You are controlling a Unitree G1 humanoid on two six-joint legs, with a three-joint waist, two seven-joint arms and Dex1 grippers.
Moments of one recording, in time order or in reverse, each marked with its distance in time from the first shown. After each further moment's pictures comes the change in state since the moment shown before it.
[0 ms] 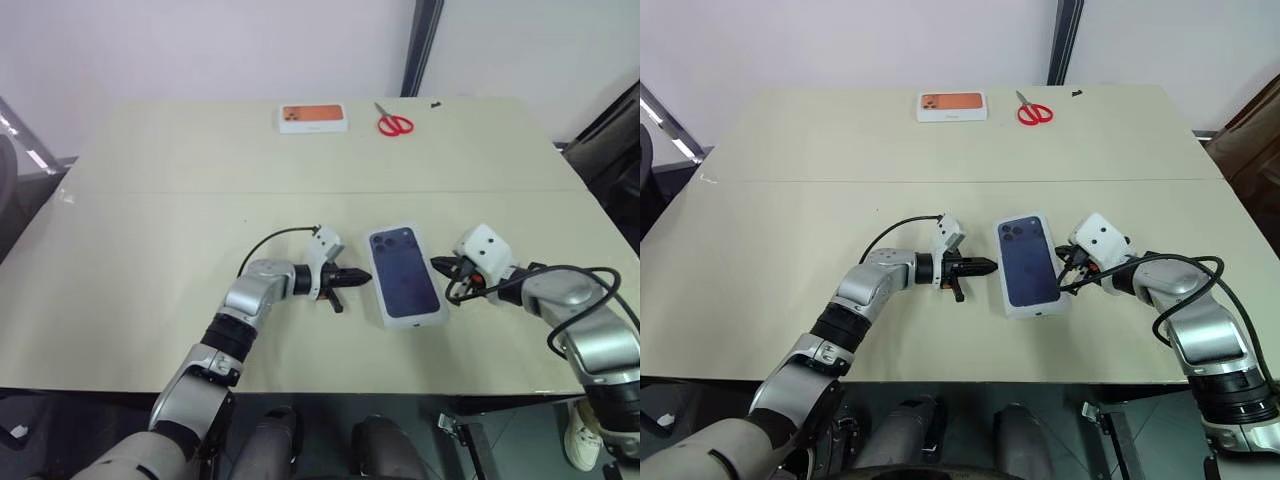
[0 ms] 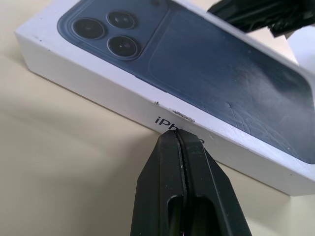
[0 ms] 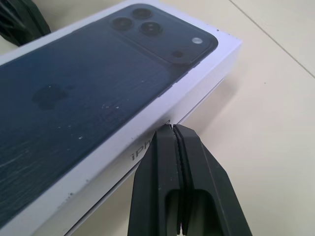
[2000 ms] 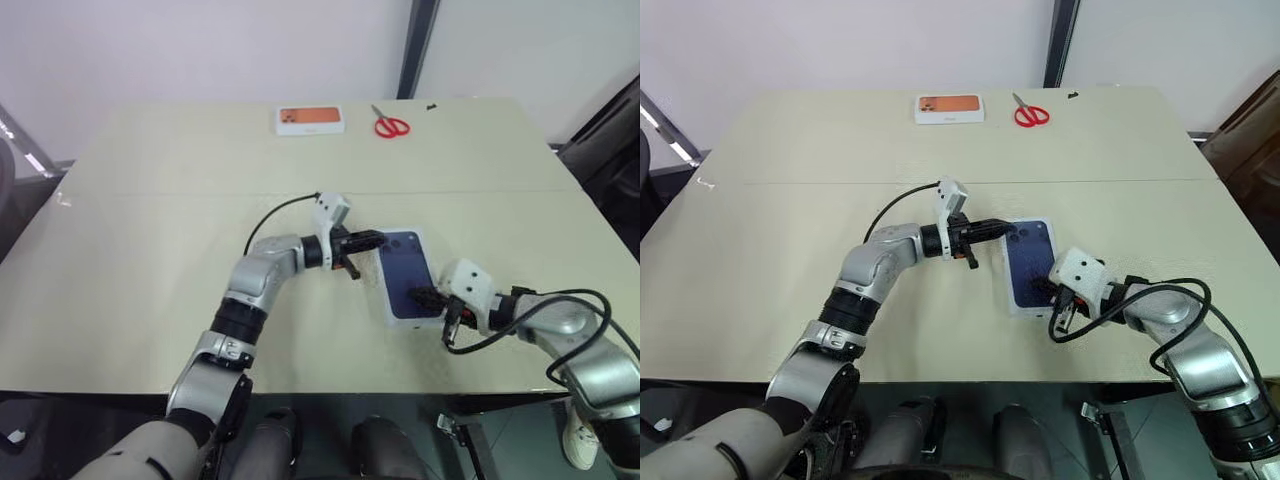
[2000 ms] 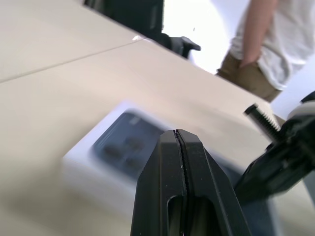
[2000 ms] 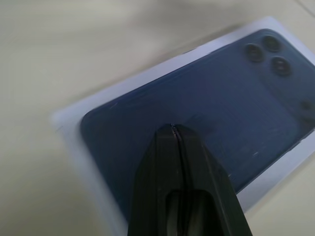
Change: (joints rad) left arm -0.089 -0.097 0.105 -0.038 -0.078 0.019 0.061; right arm 0.142 -0.024 0.063 -0.152 -0.009 -0.095 0.087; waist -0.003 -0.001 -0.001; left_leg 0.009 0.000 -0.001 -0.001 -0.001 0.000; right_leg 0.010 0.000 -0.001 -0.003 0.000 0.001
